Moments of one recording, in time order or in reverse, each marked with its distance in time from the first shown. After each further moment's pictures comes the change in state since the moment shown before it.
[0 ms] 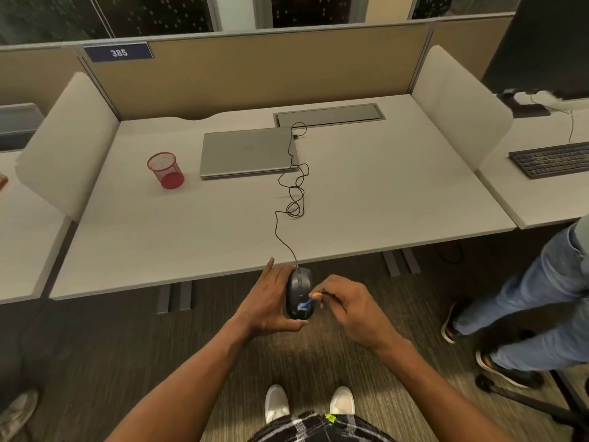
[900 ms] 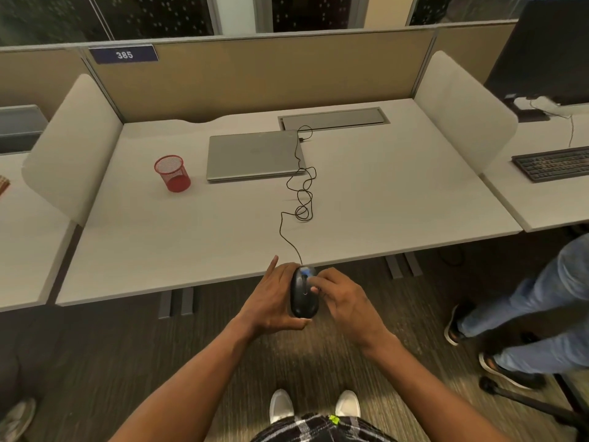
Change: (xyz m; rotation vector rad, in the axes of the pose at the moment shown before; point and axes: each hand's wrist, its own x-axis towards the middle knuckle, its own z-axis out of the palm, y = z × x) left_hand -0.005 -0.017 -0.022 -0.023 0.024 0.037; right_hand 0.025 -0.017 0.038 -0.288 0.071 -0.040
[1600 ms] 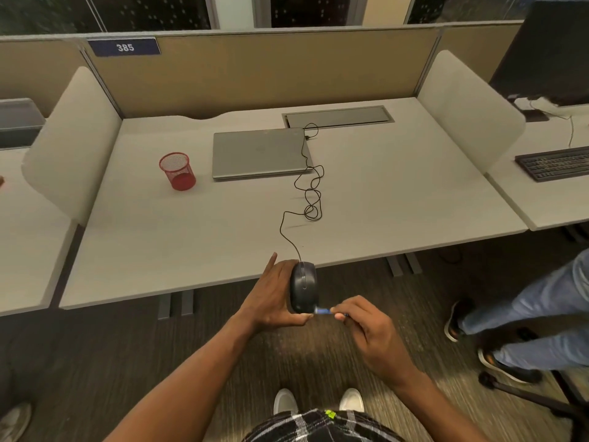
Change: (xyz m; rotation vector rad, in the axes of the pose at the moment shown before) left_hand -0.009 -0.040 -0.015 -0.066 0.013 -0.020; right_hand -0.040 -0.015 0.014 0.193 0.072 0.088
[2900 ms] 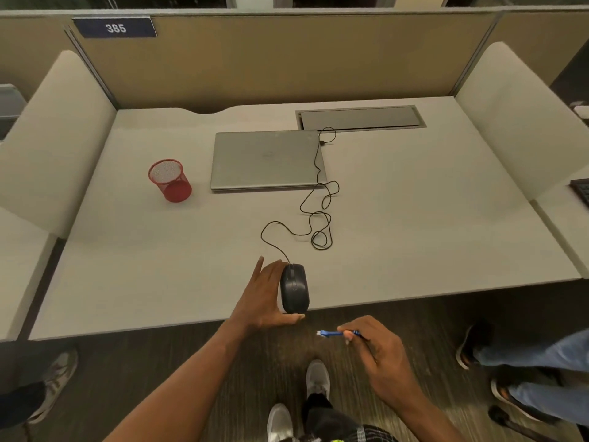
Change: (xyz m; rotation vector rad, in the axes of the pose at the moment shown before) left_hand 0.085 -0.077 -0.005 -0.004 -0.001 -0.257; right_hand 0.092 0.063 -0.002 0.133 -0.043 0.180
